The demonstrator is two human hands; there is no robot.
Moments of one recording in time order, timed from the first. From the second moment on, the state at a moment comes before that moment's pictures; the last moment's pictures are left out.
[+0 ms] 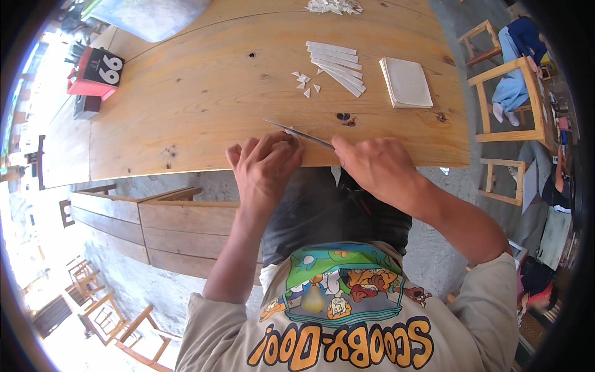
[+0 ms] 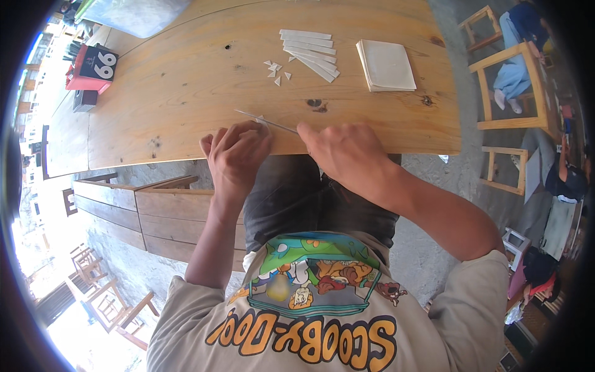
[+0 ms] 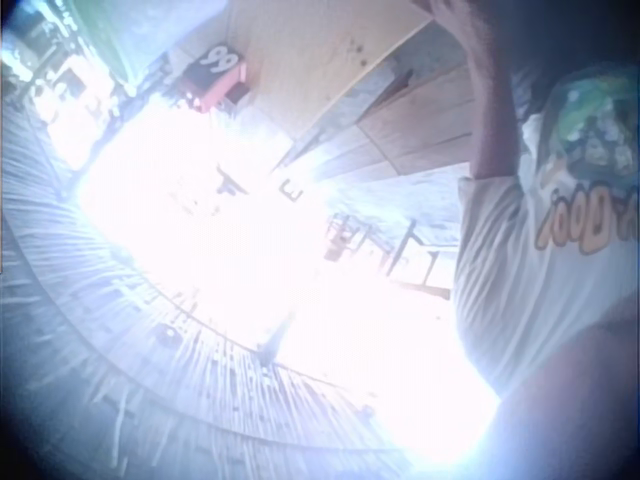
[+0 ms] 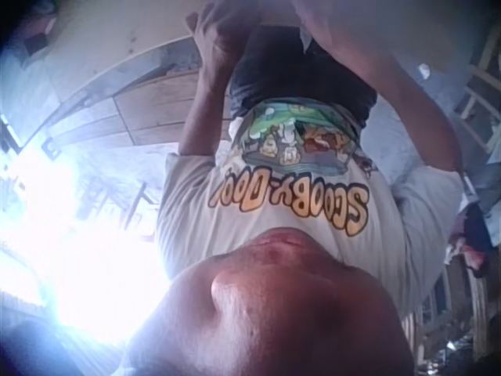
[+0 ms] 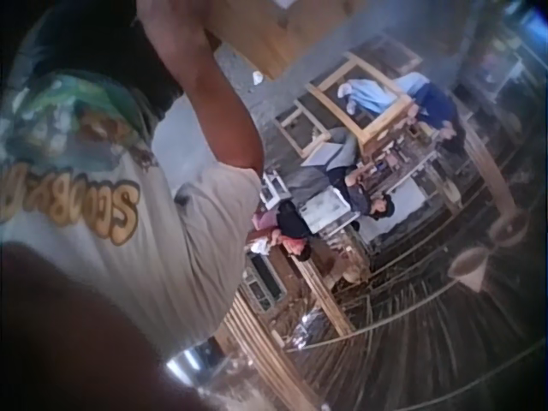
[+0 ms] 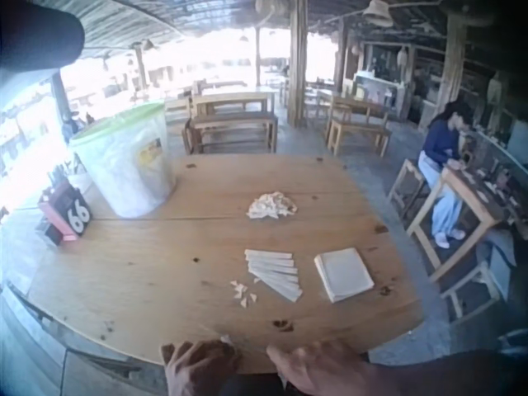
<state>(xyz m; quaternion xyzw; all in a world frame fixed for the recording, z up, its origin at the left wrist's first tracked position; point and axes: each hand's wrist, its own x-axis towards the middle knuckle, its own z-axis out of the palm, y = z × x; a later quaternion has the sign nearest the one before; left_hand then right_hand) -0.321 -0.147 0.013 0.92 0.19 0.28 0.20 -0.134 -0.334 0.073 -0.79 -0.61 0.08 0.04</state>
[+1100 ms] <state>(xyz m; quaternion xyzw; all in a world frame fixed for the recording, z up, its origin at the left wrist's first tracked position) -0.313 -0.150 0.024 0.91 0.21 0.28 0.20 -0.087 -0.325 0.067 -0.80 -0.60 0.03 0.02</state>
